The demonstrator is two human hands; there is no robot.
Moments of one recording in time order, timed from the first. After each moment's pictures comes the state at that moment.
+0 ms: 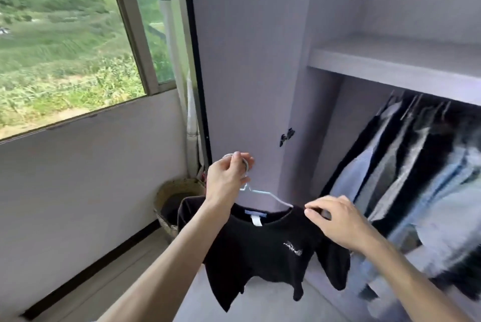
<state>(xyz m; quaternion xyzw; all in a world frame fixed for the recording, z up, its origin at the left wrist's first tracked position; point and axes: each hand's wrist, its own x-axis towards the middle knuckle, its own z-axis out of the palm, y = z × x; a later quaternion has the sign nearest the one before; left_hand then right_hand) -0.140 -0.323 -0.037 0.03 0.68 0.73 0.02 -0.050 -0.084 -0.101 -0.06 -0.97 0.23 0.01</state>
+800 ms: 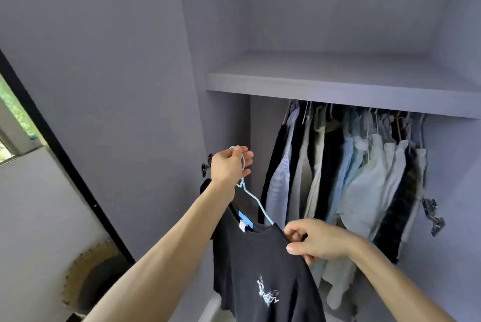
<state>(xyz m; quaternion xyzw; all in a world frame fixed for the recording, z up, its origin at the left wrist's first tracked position) -0.211 -0.108 -0.011 0.10 0.68 0.71 0.18 -0.027 0.014 -0.082 -0.14 -0.88 0.42 -0.17</state>
